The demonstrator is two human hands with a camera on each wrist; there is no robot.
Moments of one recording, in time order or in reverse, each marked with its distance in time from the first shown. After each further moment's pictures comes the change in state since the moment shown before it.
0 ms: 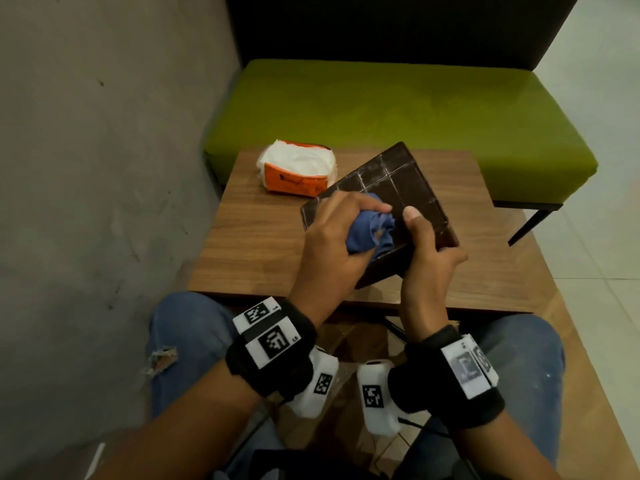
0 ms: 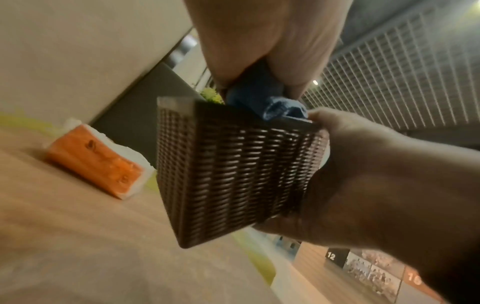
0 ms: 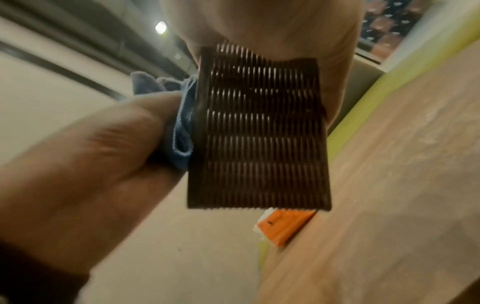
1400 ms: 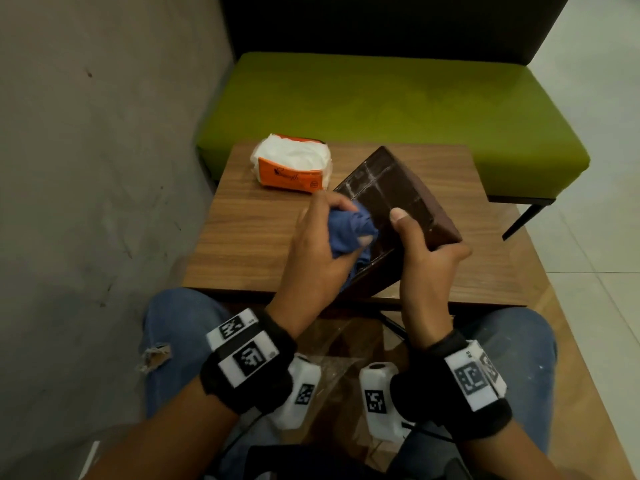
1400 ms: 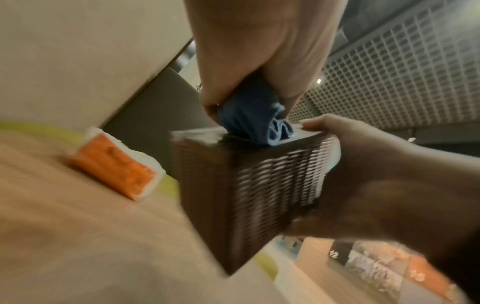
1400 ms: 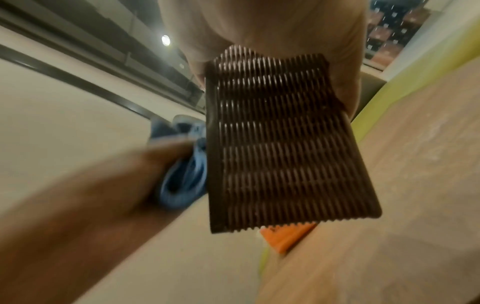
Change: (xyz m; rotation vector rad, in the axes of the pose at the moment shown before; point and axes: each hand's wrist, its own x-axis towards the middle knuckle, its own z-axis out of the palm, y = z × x) left_hand -0.010 -0.002 -0.009 -0.062 0.007 -0.137; right_hand -0.011 -0.008 -0.004 -0.099 -0.016 -0.049
